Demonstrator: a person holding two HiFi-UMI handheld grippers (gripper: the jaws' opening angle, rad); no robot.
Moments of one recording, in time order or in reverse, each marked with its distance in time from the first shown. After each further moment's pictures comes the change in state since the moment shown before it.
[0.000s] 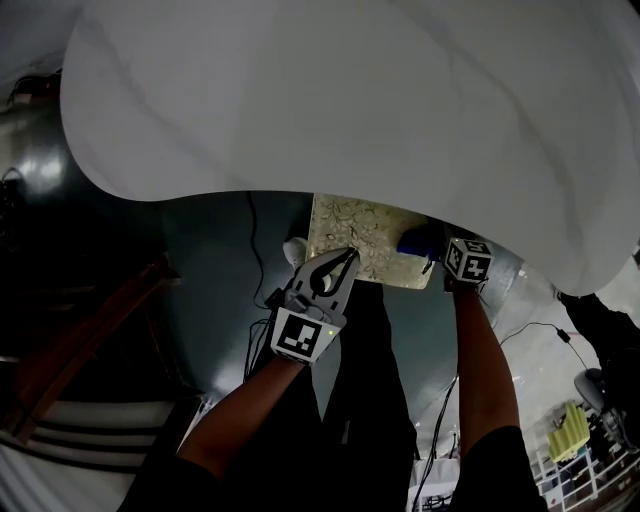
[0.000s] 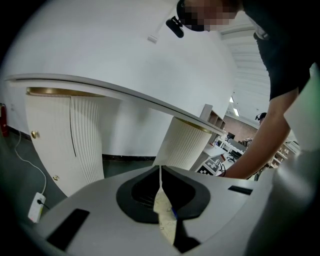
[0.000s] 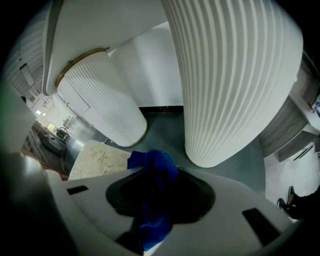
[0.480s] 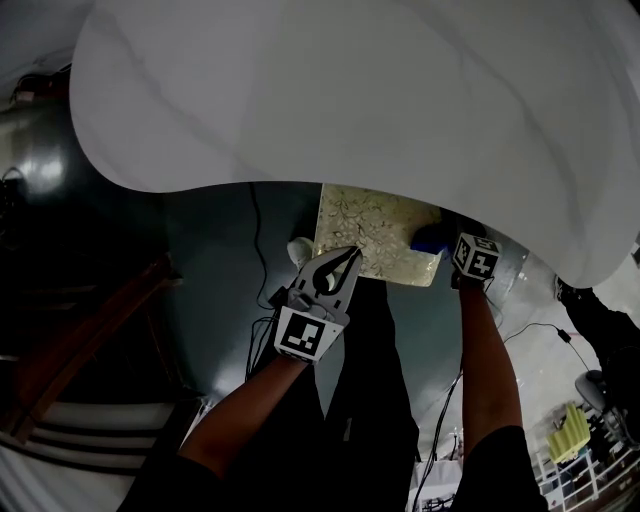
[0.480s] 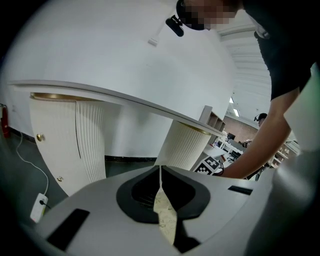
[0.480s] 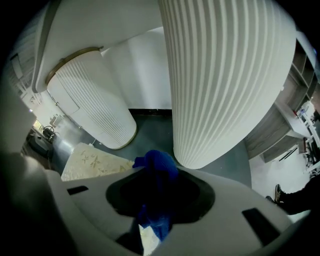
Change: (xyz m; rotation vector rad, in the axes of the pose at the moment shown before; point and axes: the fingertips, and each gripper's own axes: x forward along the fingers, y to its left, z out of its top) left arm -0.017 0.009 0.003 -0.013 -0.023 0.010; right arm -0.014 -0.016 0.011 0.014 -0.014 -0.145
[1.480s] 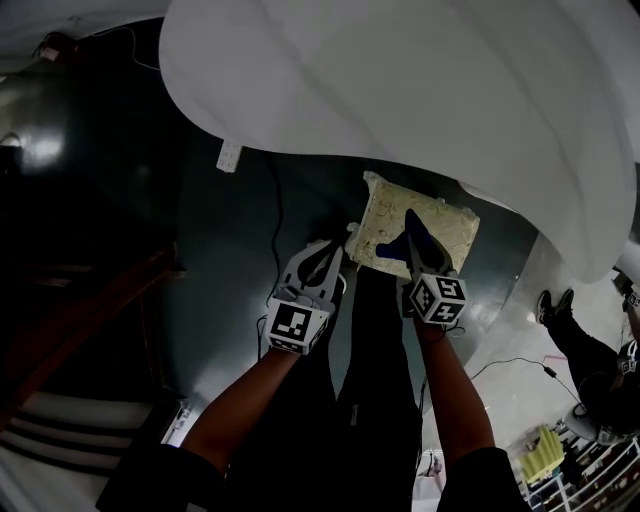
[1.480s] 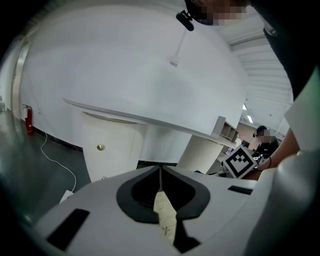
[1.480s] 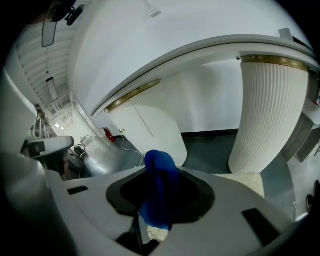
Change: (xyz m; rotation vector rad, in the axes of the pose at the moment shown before) left arm -0.138 0.113 0.010 -0.025 -0.047 0.140; right arm -0.119 0.289 0.052 0.020 -0.265 0.307
